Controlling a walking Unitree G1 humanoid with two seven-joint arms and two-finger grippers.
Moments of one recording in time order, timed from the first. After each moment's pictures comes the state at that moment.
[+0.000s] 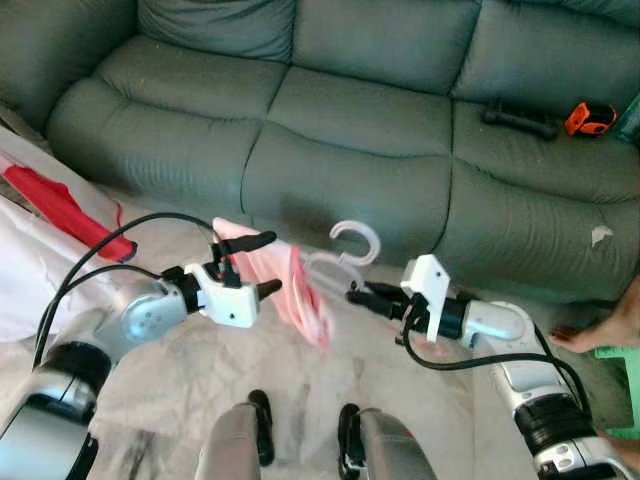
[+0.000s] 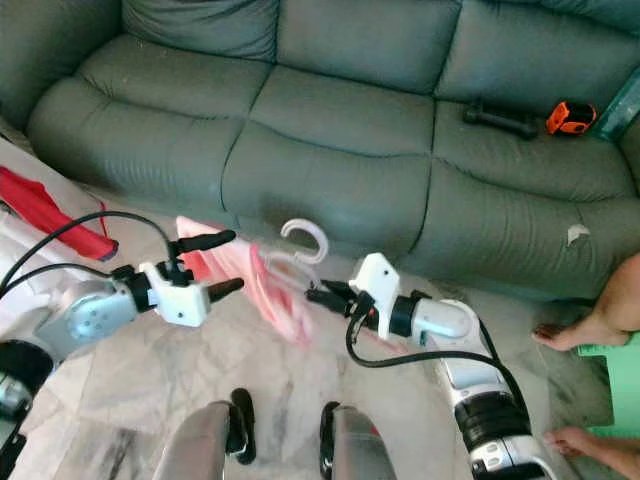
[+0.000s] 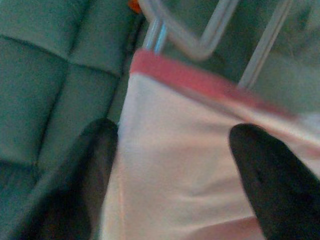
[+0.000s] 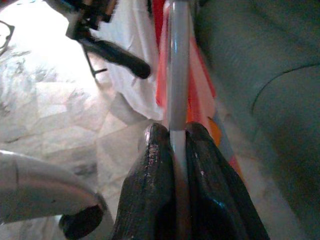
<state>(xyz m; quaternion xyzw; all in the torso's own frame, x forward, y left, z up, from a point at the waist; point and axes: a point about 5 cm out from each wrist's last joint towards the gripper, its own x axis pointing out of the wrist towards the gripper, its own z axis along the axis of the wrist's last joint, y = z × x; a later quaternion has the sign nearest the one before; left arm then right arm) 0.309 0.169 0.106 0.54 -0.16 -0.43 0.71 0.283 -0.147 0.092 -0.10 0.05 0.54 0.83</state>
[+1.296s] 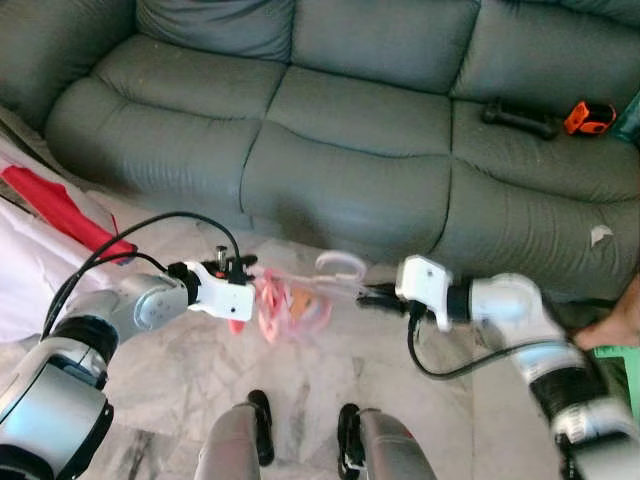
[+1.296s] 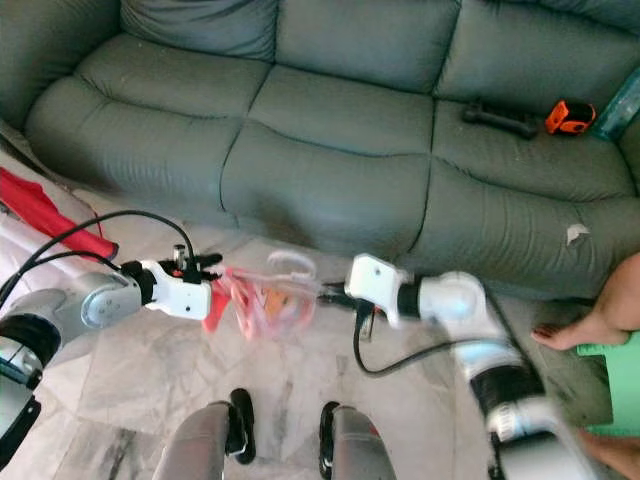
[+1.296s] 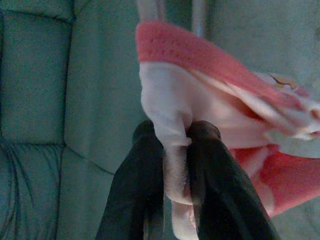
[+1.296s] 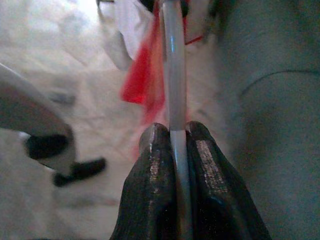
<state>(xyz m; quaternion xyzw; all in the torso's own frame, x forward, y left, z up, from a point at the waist) 0.328 0.184 0.086 0.62 -0.05 -0.41 0.67 0.309 -0.159 0.116 -0.31 0.04 0.56 0.77</state>
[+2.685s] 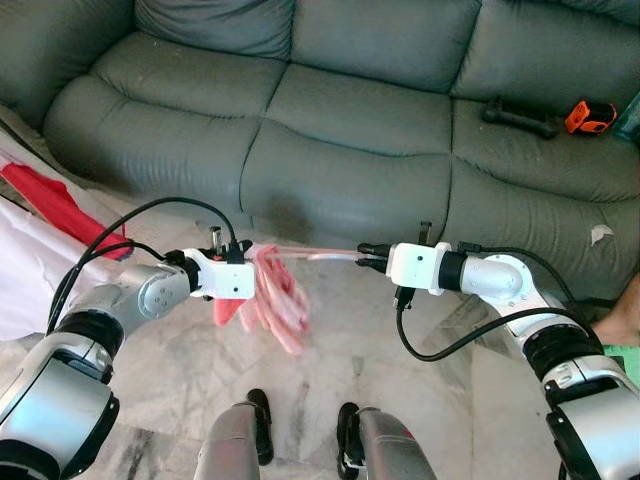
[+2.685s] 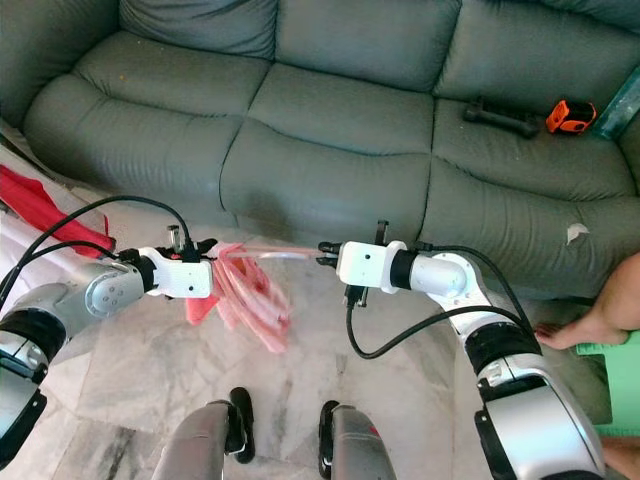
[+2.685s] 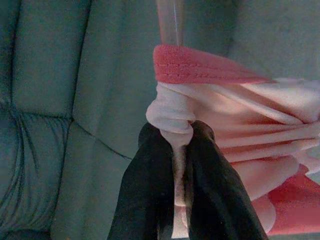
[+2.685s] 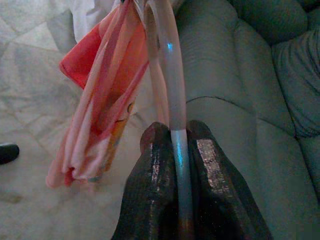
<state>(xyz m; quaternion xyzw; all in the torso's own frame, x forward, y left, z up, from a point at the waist) 0.340 0.186 0.096 0.61 -0.03 -0.36 0.71 0.331 -0.154 0.127 -0.42 -0.07 0.50 0.76</state>
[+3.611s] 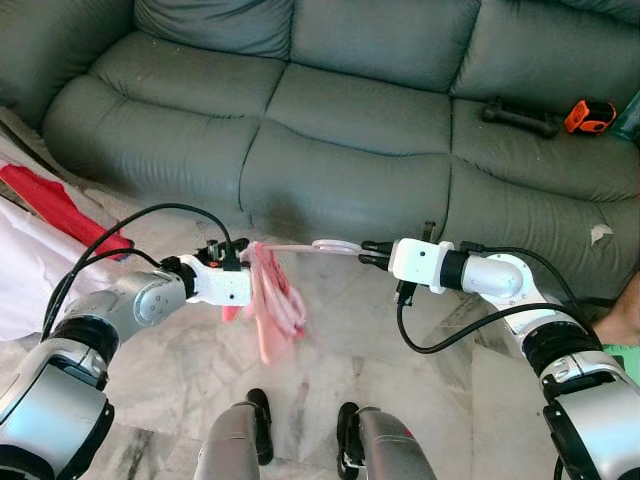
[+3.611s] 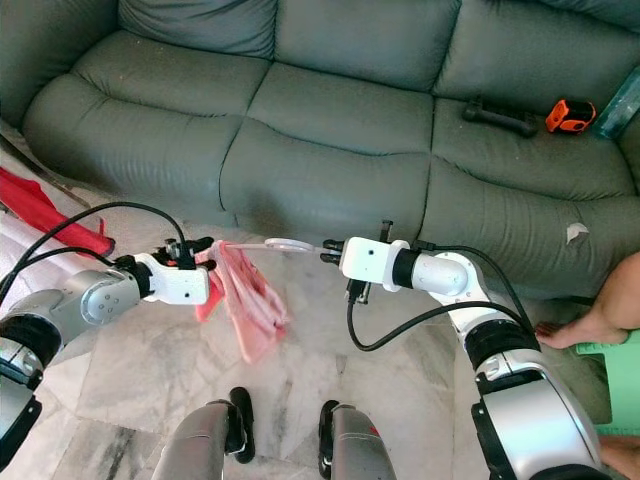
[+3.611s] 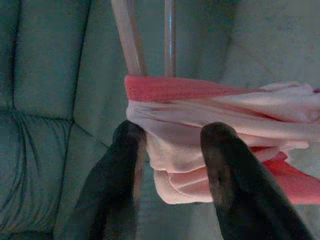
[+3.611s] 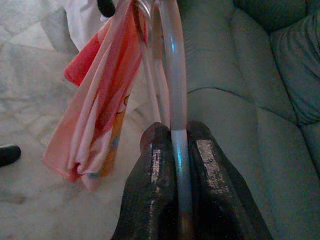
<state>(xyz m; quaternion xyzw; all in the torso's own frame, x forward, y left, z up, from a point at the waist) 0.334 0.188 0.090 0.61 -0.04 -0.36 0.70 0.334 -0.158 0.124 -0.40 -0.05 0.49 0.77</state>
